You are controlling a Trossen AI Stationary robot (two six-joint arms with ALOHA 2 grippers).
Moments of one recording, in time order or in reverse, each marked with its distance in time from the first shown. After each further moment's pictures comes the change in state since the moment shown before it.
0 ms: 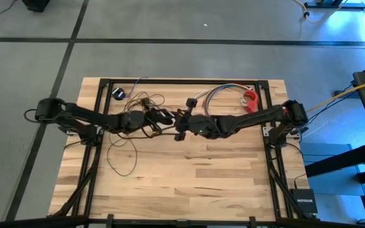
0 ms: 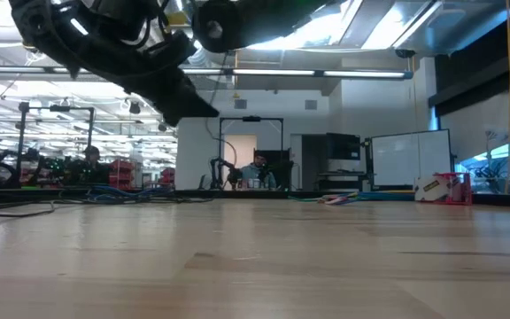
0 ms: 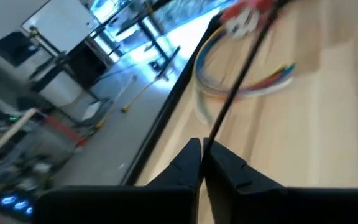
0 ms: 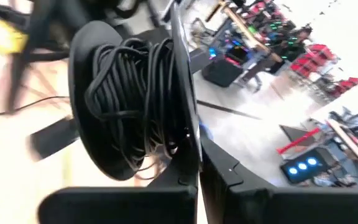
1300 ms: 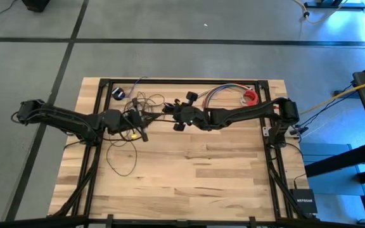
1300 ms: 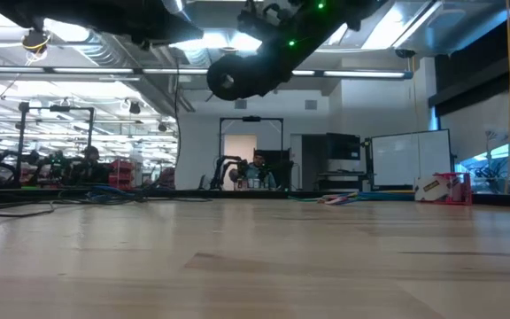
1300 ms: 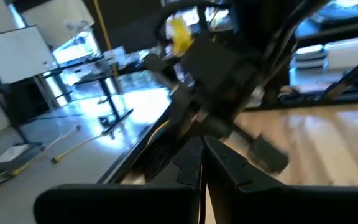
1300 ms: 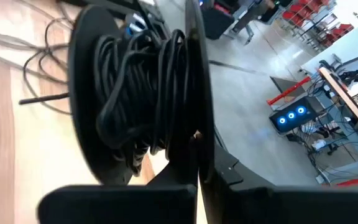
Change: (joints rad) left arm -0.157 -0.368 -0.003 -0.086 0.154 -0.176; right arm -0.148 0.087 0.001 -0.093 0.015 0.101
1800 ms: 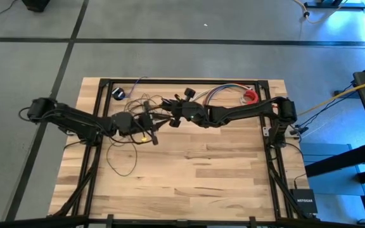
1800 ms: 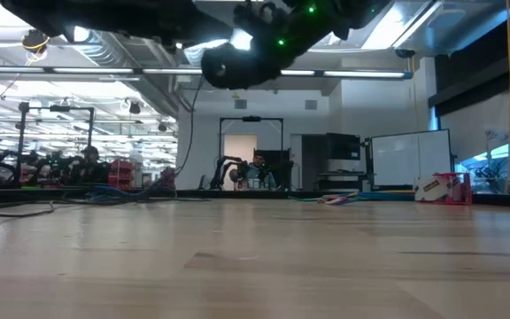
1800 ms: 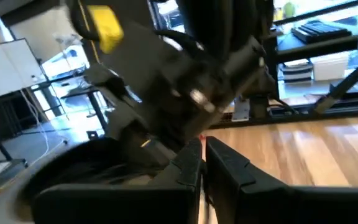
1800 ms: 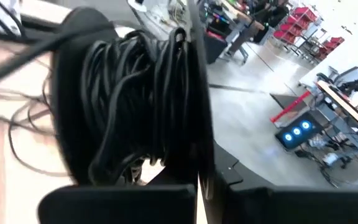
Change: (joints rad) left arm 0.000 0.247 0.060 0.233 0.053 0.010; right arm -0.033 0.025 -0.001 0.193 -0.052 -0.025
